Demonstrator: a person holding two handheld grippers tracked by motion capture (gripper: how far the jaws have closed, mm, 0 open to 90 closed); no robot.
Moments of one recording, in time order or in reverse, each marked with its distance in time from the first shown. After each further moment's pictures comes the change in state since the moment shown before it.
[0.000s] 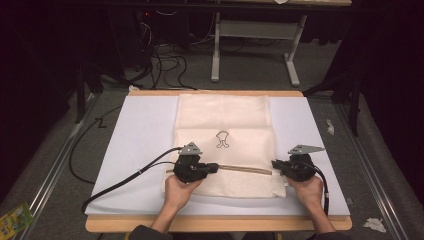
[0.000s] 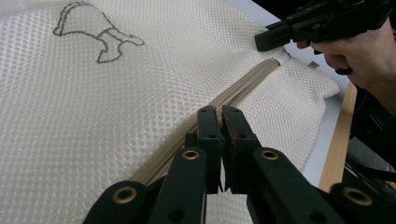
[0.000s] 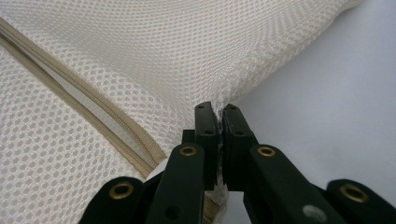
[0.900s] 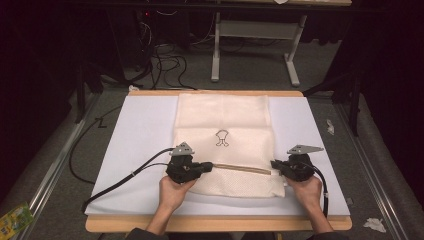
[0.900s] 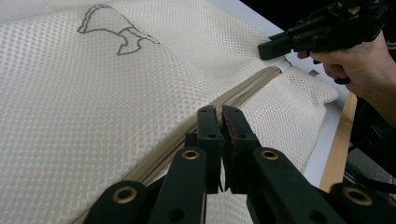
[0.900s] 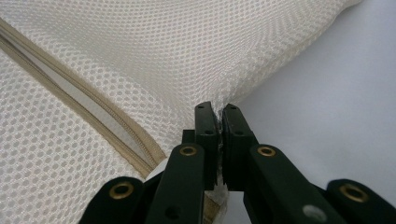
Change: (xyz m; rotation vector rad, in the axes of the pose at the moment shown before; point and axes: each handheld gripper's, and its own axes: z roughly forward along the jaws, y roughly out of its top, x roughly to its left) left arm 0.006 -0.007 -0.017 -0.044 0.021 -0.019; right arm 0.001 0.000 0.003 -0.002 0.007 0.018
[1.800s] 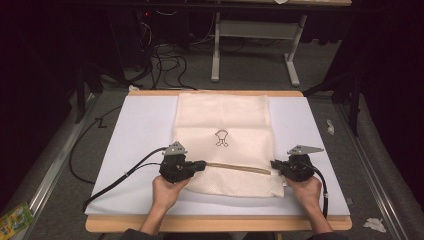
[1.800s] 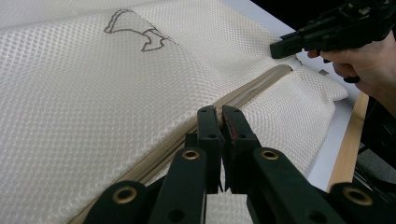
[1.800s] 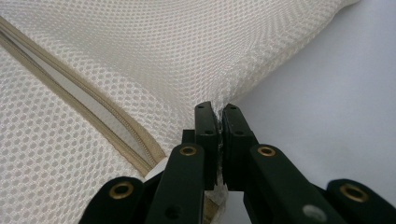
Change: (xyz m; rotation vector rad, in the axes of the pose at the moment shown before) left arm 0.008 -0.003 -0.014 0.003 0.034 0.004; right arm -0.001 -0.003 0.001 -0.009 0.002 0.003
